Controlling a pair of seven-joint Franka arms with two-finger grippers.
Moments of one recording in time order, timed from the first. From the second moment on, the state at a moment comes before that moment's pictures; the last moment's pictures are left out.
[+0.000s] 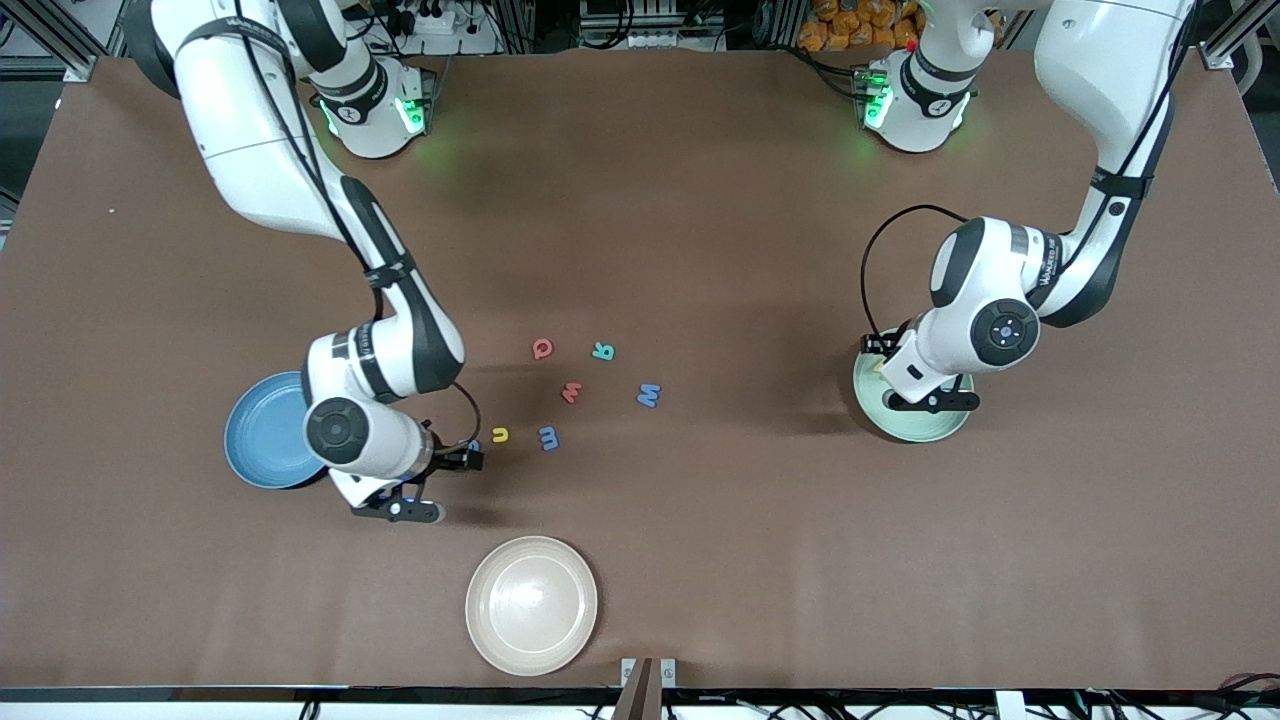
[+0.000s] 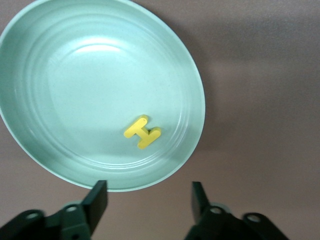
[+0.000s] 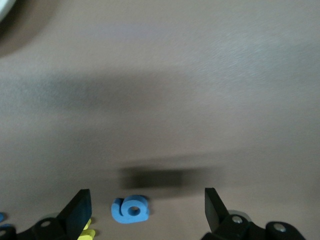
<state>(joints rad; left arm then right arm) -0.05 0.39 -0.22 -2.00 0.04 2.09 -0.28 0.31 0.82 -0.02 -1.42 0.05 2.16 0.35</state>
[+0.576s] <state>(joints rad) -0.23 0.43 -0.23 -1.92 -0.02 2.10 -0.68 0.32 0.84 -0.02 -1.48 0.02 2.23 0.35</state>
